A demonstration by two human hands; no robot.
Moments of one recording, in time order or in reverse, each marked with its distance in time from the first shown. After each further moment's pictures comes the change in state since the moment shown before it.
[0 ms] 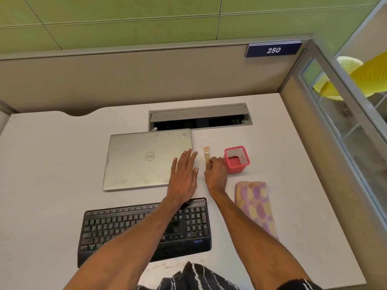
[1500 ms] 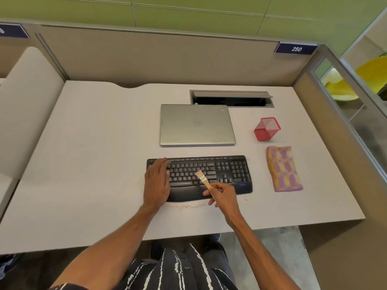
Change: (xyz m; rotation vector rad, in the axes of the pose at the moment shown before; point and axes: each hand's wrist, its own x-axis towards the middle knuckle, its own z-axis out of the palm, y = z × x) left_hand -0.277 -0.192 -0.141 -0.135 0.191 -0.126; right_hand -0.341 -0.110 -0.029 0.489 -0.408 0.268
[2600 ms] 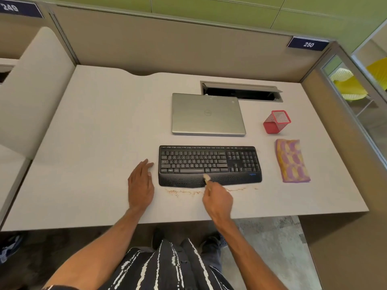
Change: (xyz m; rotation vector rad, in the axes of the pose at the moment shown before) left_hand -0.071 -0.092 -0.032 -0.037 0.066 -0.208; right_hand -0.040 0.025 0.079 -0.860 0.230 -0.274
